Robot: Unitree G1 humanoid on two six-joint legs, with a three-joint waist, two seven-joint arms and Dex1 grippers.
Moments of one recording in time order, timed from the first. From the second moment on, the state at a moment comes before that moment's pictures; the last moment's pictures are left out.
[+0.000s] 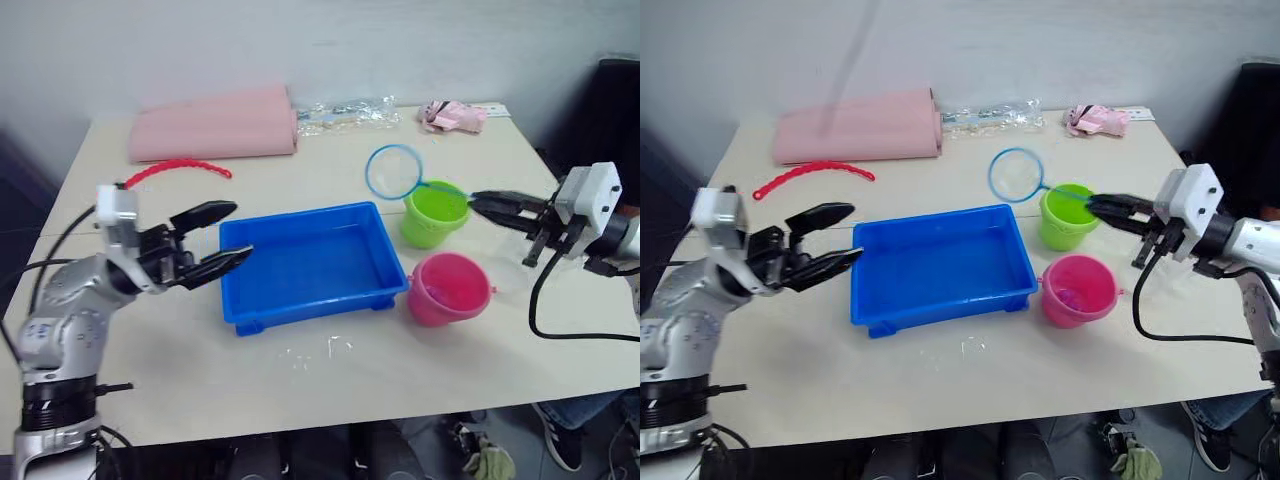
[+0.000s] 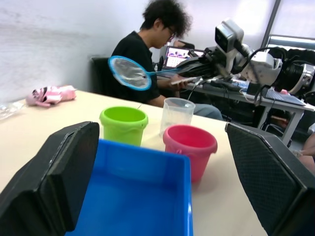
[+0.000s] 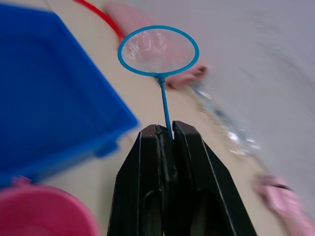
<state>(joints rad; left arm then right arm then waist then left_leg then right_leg) -0.28 0.70 0.36 -0.16 -0.83 0.45 -1.07 -0.41 -1.05 -0.04 -0.02 0.73 0.04 1.03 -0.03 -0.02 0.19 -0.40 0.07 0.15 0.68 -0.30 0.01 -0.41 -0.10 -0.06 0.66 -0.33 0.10</state>
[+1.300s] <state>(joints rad) 0.44 0.79 0.50 -0.37 -0.65 0.15 -1.34 -0.25 -0.66 0.33 -0.04 0.30 -0.05 1.31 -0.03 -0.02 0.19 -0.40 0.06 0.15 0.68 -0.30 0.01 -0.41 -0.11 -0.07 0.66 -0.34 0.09</state>
